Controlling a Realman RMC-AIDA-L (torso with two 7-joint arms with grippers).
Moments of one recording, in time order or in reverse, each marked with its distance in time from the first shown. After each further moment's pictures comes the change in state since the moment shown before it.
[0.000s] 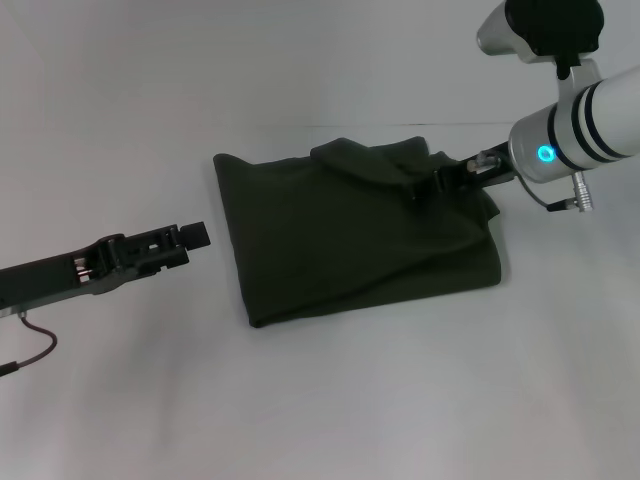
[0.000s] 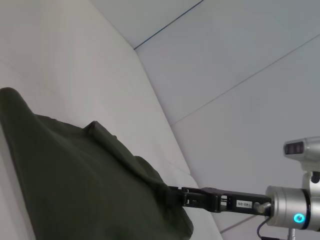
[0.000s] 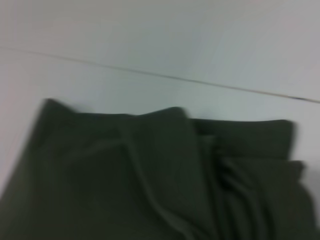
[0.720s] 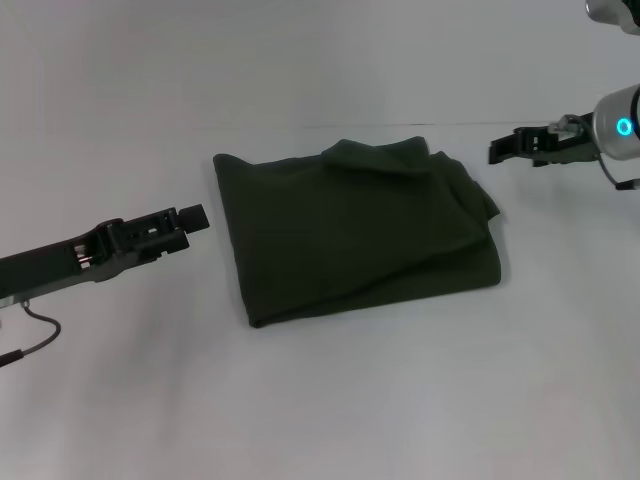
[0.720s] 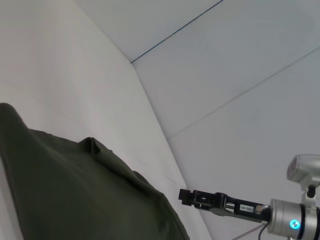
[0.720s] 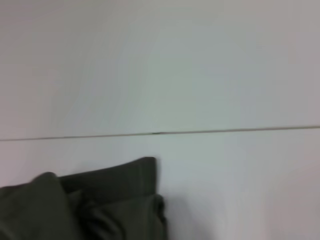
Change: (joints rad) left arm -0.006 0.000 -0.001 -0.019 -0.038 -0.024 0.003; right arm -0.076 -0.047 0.096 -0.063 -0.094 0.060 0.177
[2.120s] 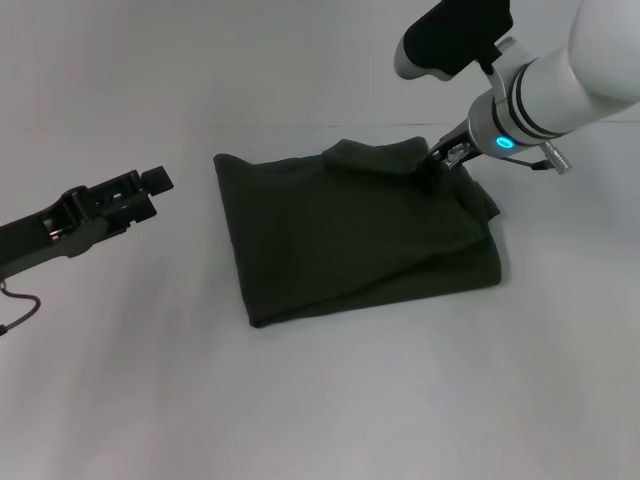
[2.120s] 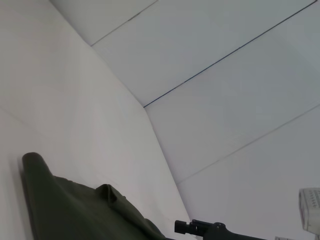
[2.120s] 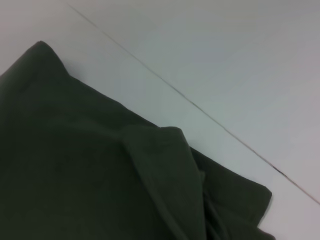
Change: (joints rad) left arm -0.004 0.007 -0.078 -0.030 -0.039 -0.053 0.000; right arm 0.198 0.096 -0.258 0.117 -0.194 0.110 -0.233
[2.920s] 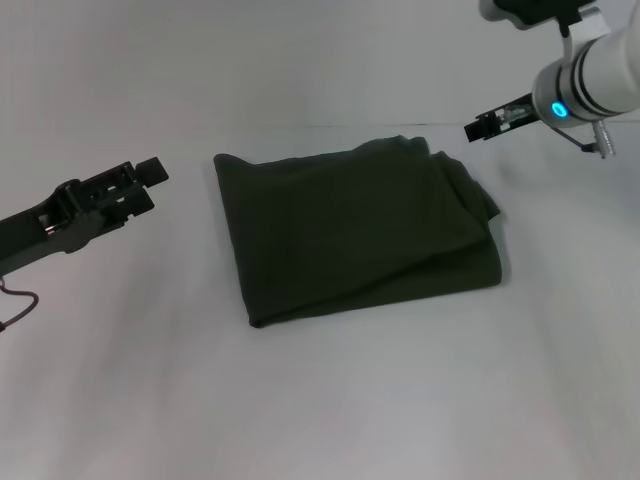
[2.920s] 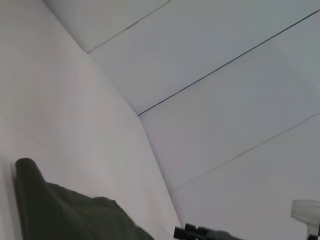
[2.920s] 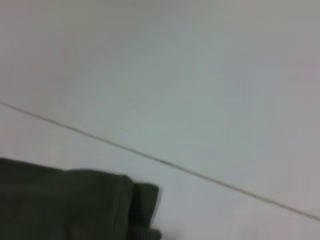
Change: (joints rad) left arm 0.007 -0.003 -0.004 -0.005 -0.031 0.005 -0.009; right arm -0.047 -0.072 -0.035 0.009 -0.068 0.093 0.370
